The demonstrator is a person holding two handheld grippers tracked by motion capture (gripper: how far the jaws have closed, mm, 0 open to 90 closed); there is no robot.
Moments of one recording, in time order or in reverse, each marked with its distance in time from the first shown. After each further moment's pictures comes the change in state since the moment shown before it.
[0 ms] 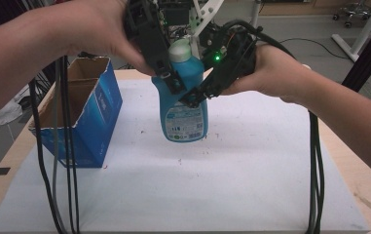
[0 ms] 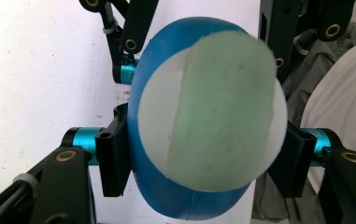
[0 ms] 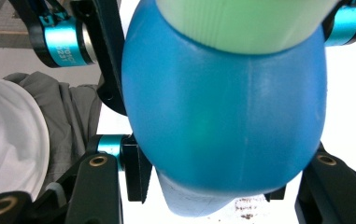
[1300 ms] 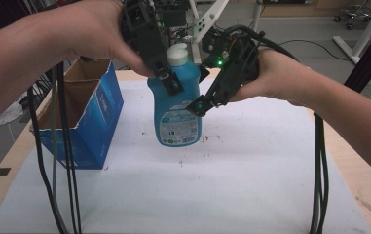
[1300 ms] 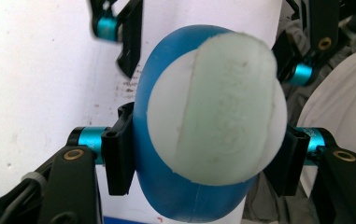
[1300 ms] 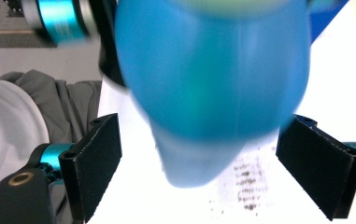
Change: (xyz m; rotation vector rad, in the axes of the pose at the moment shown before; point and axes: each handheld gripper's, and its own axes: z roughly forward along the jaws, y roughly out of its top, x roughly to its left) left arm 0.006 -0.011 -0.006 0.013 0.008 -0.070; right arm -0.003 -0.003 0.003 0.029 -0.002 0.038
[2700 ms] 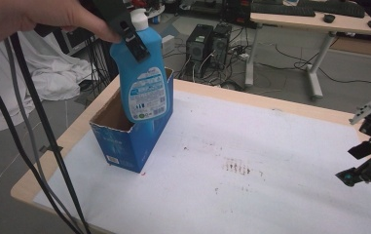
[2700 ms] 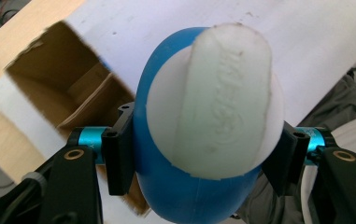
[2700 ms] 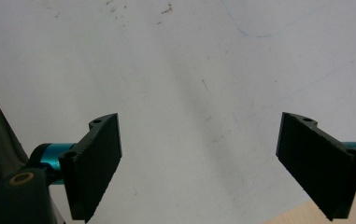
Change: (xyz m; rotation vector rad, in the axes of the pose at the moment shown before) left arm 0.026 -0.146 -0.119 -0.115 0.256 -0.573; right arm -0.044 -0.143 -0.058 0.416 -0.242 0.410
